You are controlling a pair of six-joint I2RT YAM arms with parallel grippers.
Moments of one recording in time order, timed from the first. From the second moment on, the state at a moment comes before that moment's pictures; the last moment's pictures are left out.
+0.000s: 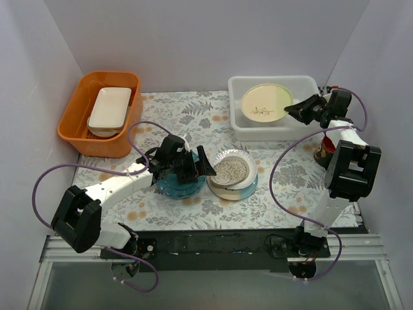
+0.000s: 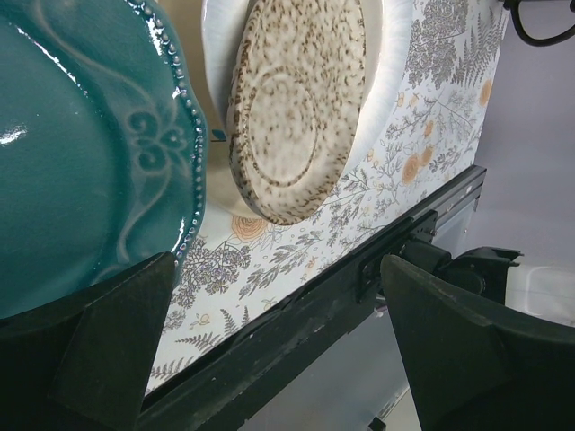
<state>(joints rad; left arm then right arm) -0.64 1.35 0.85 -0.26 0.34 -0.87 -0.23 1.82 1.31 -0.01 -0.74 0.86</state>
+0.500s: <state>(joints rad) -0.64 1.35 0.82 -0.25 0.35 -0.87 -0.24 1.92 1.33 -0.01 -0.69 0.83</state>
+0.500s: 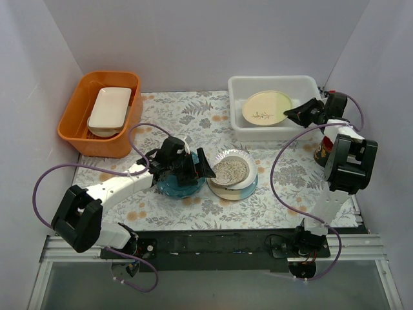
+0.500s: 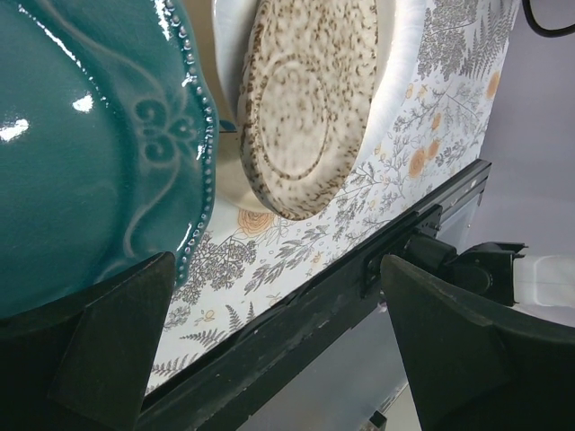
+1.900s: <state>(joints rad) -0.64 1.35 0.77 -0.21 0.36 -0.89 -0.23 2.09 1.57 -0.24 -0.55 0.62</state>
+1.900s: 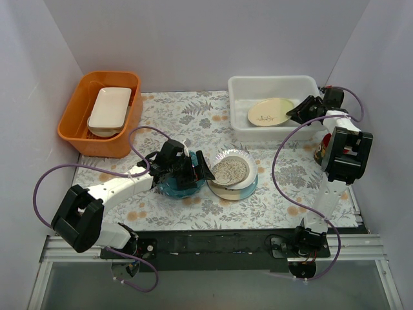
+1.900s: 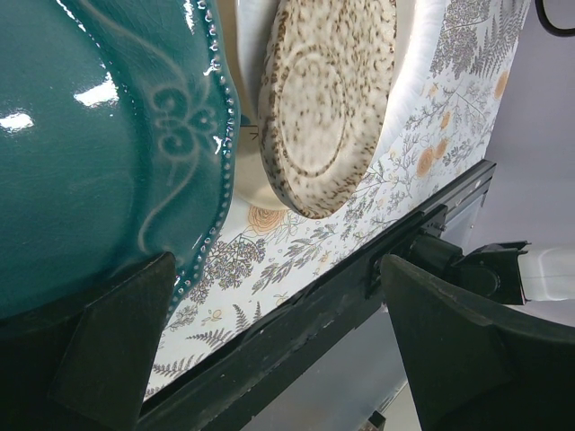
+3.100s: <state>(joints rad) -0.64 1.34 0.77 -0.24 0.36 -0.89 -0.19 1.99 1.64 -0.24 -0.50 0.57</state>
